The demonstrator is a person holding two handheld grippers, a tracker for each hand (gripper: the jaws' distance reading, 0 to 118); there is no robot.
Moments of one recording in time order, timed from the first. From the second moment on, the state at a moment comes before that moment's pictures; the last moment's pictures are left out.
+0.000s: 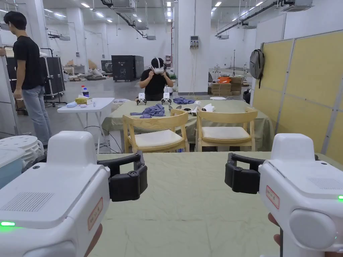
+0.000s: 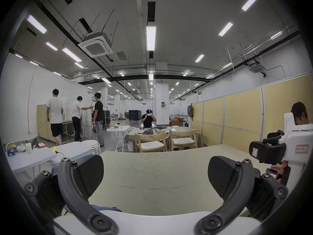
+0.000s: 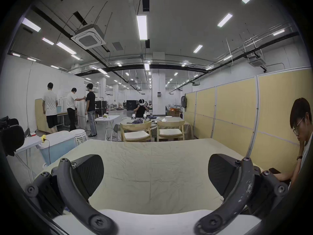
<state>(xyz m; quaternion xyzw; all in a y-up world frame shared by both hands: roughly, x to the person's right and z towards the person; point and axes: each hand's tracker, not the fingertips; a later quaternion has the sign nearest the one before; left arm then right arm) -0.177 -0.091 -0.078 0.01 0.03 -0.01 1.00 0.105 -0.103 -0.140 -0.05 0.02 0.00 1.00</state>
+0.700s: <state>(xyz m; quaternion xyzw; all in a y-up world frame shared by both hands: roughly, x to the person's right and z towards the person) -0.177 -0.090 -0.076 0.01 0.03 -0.02 1.00 0.098 -0.099 -0.128 -0.02 0.04 0.00 1.00</state>
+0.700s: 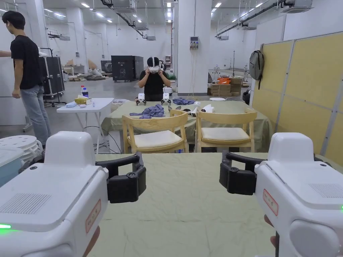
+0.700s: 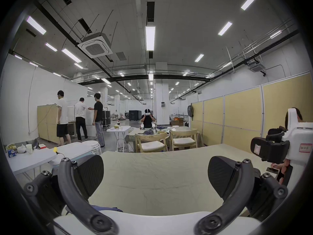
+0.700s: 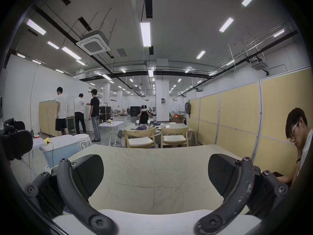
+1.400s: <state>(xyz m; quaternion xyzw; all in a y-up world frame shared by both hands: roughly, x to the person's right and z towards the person) -0.177 -0.095 -0.075 0.01 0.02 -0.02 1.00 0.106 -0.104 -0.133 -0.02 0.02 0.00 1.00</state>
